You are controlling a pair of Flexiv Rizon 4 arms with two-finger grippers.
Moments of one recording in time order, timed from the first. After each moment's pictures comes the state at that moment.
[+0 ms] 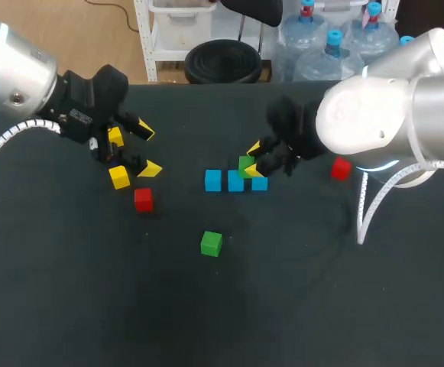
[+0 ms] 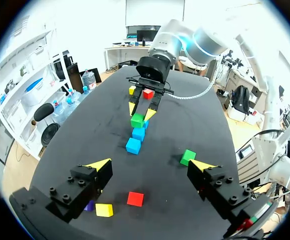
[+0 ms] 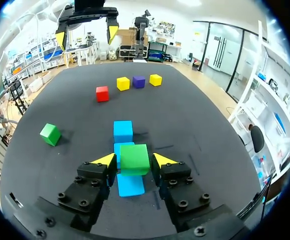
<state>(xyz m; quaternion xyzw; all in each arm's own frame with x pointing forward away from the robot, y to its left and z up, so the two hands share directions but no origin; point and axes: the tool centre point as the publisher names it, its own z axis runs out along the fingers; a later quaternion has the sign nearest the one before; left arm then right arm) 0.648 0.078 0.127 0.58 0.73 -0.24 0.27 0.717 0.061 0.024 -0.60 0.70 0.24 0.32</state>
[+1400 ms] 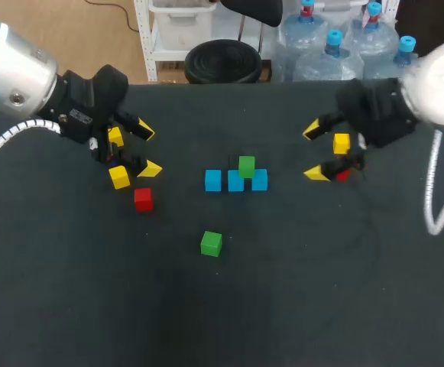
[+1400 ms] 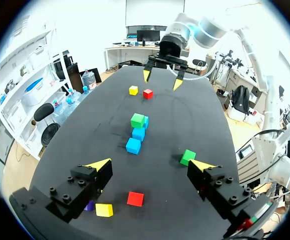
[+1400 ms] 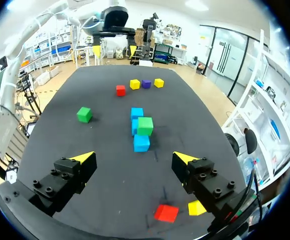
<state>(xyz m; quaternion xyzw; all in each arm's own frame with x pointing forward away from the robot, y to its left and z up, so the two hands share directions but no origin) 0.648 0.078 0.127 0.58 0.73 -0.24 0.27 0.675 -0.043 0.083 -0.63 0.67 0.23 0.32</state>
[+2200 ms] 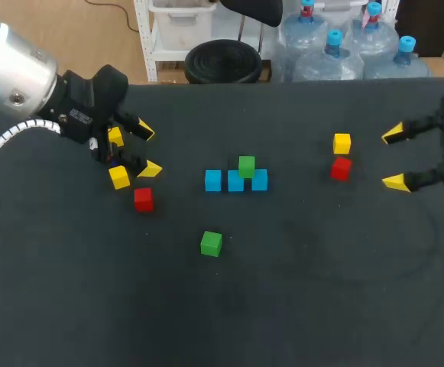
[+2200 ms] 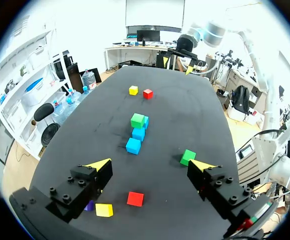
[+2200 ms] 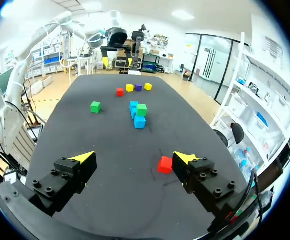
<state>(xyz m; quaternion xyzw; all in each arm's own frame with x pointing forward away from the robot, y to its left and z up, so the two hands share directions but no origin) 0.648 0.078 0.127 0.58 0.73 -0.24 0.27 0.634 -0.158 0.107 -0.57 0.69 0.24 0.38</state>
